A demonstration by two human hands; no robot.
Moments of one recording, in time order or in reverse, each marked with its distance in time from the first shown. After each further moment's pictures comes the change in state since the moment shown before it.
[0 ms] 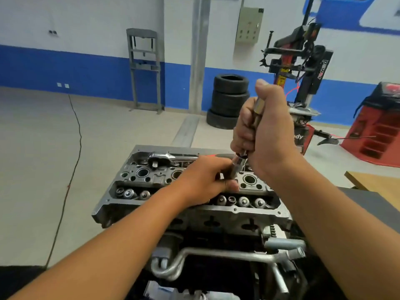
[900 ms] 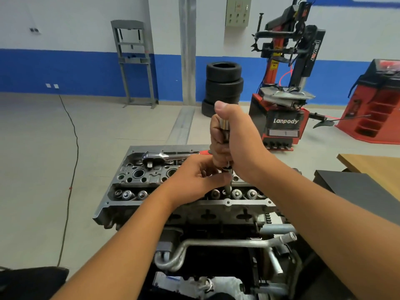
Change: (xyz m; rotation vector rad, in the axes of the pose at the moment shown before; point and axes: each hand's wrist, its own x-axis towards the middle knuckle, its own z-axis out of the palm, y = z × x) left_hand -0.016 0.022 -0.011 -0.445 -0.029 -0.090; right_hand 0.000 0.014 0.000 -0.098 -0.178 0.129
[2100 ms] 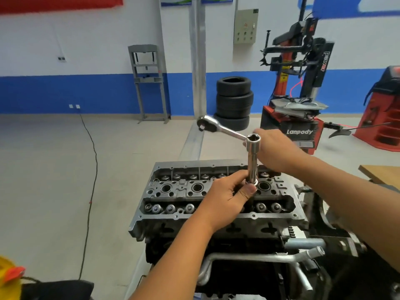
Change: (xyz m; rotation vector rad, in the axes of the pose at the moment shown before) left_hand -0.010 -0.009 0.018 0.090 0.085 0.070; right_hand 0.062 0.031 -0.089 -1.393 0.108 -0.242
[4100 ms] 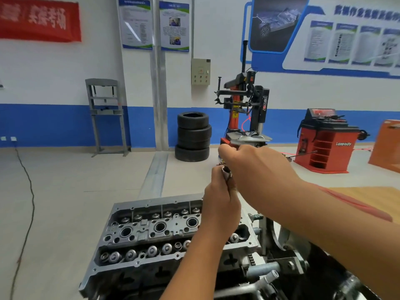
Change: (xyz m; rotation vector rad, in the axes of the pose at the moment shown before) left_hand 0.063 0.071 0.050 -0.064 0.362 0.050; right_hand -0.078 -0.116 -0.135 -0.613 0.077 0.046
